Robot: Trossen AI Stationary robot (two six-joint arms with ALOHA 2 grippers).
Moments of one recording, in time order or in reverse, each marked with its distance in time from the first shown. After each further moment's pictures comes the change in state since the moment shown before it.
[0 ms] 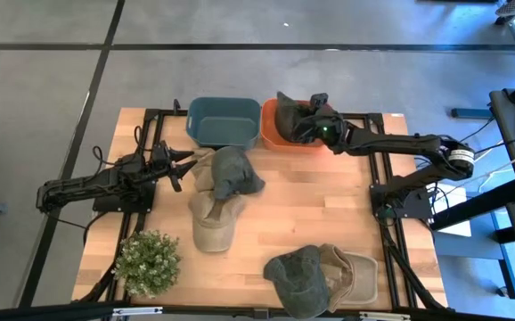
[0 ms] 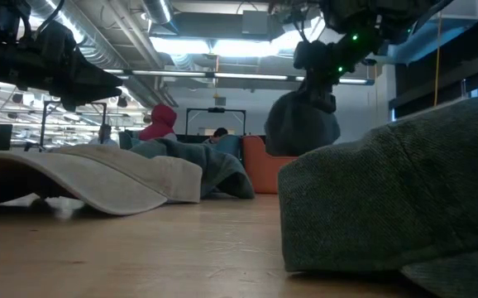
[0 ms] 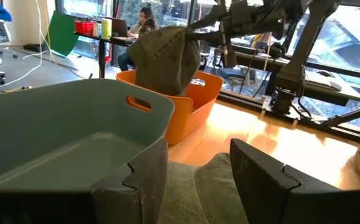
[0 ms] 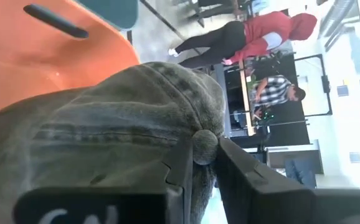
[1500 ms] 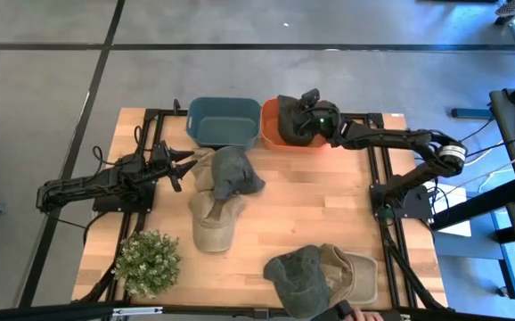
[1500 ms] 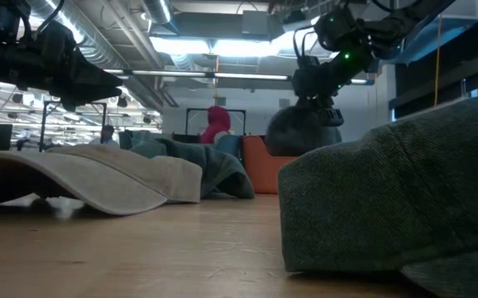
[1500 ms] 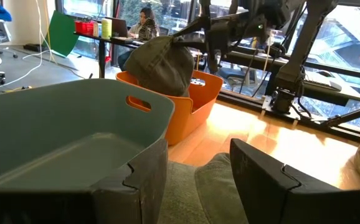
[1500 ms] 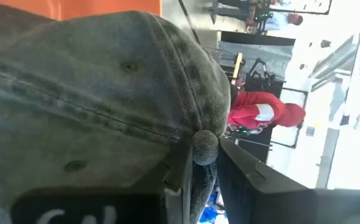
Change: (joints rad) left arm 0.000 0.000 0.000 0.000 0.000 0.000; right arm -0.104 0.080 0.001 0.063 -0.064 -0.387
